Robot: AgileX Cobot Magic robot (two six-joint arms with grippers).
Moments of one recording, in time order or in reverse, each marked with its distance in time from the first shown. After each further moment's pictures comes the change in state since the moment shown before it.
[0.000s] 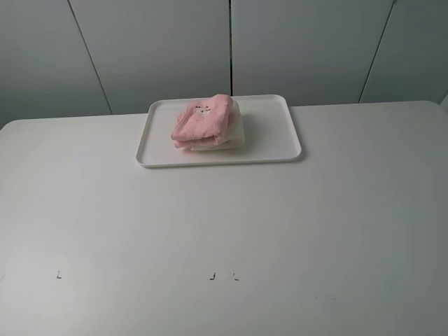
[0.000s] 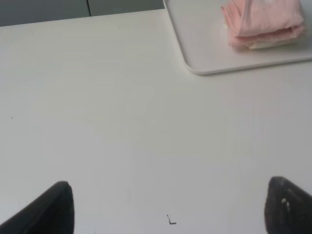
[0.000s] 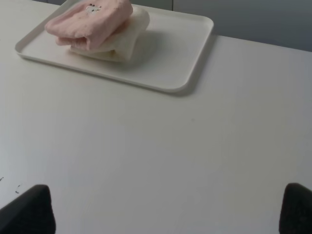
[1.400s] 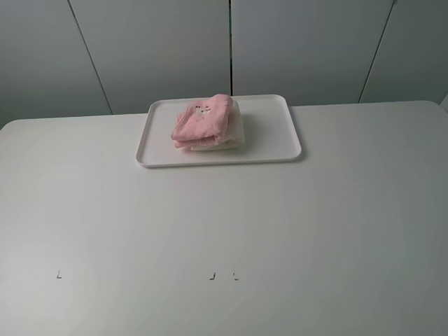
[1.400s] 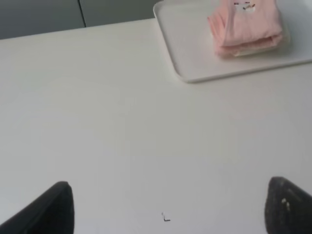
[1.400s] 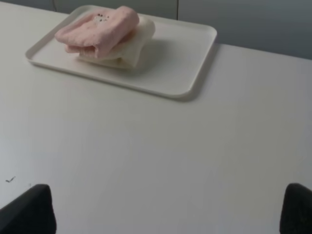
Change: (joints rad) left arm 0.000 0.057 -0.208 -0.017 0.135 0.032; right arm 0.000 0.004 -0.071 0.018 0.066 -0.006
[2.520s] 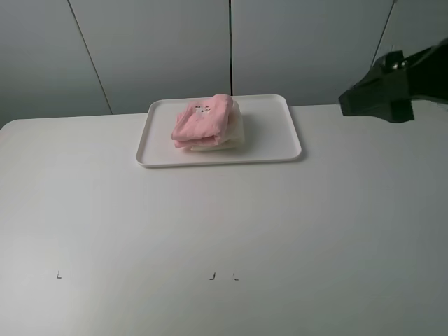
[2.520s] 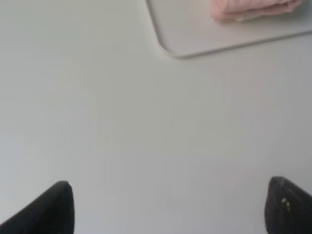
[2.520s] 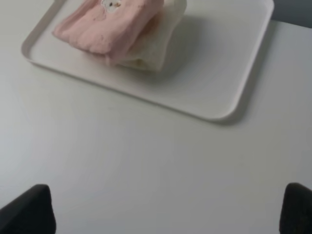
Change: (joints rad) left arm 0.000 0.619 -0.006 -0.063 -0.289 0.048; right arm 0.000 0.898 -0.165 0.153 -0.470 -0.091
